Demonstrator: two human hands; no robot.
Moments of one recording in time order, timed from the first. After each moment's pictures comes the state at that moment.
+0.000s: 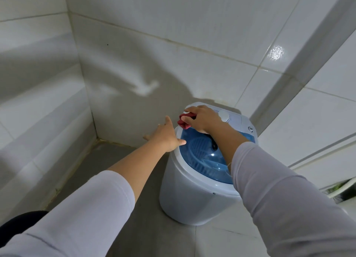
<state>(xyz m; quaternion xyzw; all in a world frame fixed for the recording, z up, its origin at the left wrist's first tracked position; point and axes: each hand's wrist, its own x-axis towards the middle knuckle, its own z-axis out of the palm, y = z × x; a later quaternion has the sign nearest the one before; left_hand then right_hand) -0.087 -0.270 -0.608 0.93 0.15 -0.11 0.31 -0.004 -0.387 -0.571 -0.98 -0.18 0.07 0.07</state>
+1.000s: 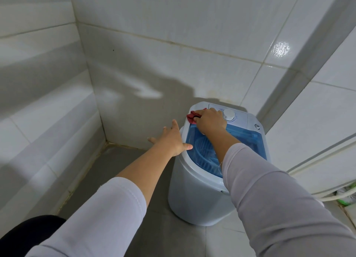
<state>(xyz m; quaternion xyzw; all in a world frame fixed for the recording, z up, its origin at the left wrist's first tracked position) -0.102 -0.276 -0.603 0.94 0.15 -0.14 0.27 -0.011 -0.378 -0.589 -1.00 -0.05 0.00 0.05</state>
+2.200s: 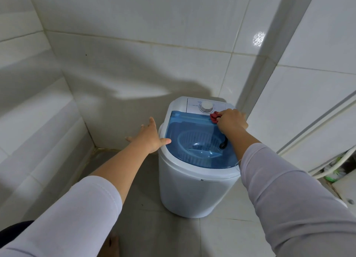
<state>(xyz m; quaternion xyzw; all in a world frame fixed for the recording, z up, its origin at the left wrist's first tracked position) -0.104 -0.281 -0.607 0.95 0.17 -0.11 0.23 -0.013 -0.496 -0.583 -0.99 0.11 -0.03 0.11</state>
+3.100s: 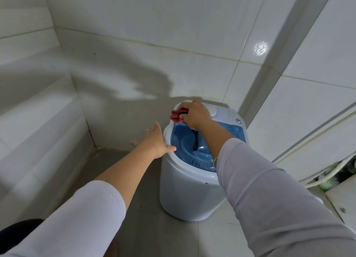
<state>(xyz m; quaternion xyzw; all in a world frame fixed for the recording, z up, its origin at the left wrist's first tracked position) -0.116 -0.274 -0.610 0.94 0.15 -0.12 0.28 -0.031 -0.397 -0.559 -0.96 -0.16 -0.01 0.21</state>
